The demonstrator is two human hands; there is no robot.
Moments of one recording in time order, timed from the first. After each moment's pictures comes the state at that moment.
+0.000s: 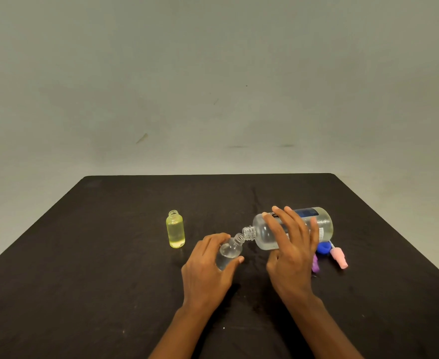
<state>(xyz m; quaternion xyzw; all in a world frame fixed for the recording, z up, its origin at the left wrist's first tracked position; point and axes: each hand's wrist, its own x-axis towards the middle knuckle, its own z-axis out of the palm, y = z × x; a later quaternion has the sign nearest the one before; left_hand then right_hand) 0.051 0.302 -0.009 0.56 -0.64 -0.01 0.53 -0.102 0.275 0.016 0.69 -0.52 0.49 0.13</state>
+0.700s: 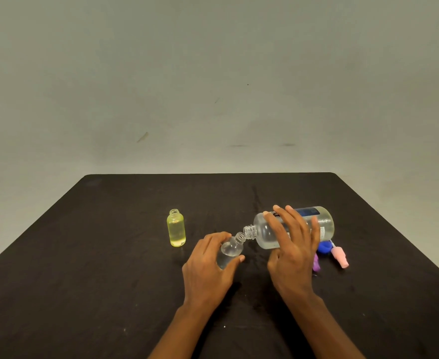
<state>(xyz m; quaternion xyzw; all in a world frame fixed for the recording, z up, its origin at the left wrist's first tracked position) 0.051 0.302 -0.008 0.56 -0.64 -0.01 0.53 -0.102 0.275 0.017 0.69 -0.52 0.48 0.13</state>
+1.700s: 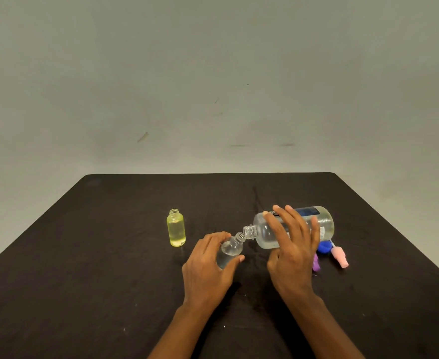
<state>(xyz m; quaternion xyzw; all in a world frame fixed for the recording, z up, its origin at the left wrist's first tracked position) 0.052 0.302 -0.009 0.56 -0.64 -0.01 0.53 -0.101 0.275 0.017 0.69 -0.52 0.48 0.13</state>
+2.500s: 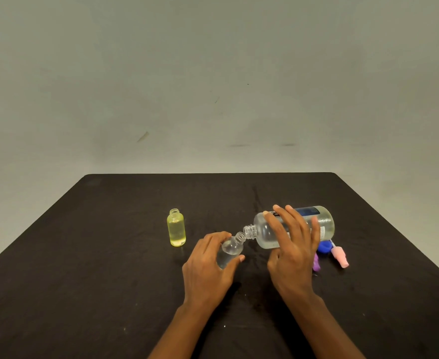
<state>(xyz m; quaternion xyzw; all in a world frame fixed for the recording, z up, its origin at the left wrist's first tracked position) 0.052 0.301 -0.008 0.56 -0.64 -0.01 0.53 -0.101 0.275 0.019 0.69 -0.52 0.48 0.13</state>
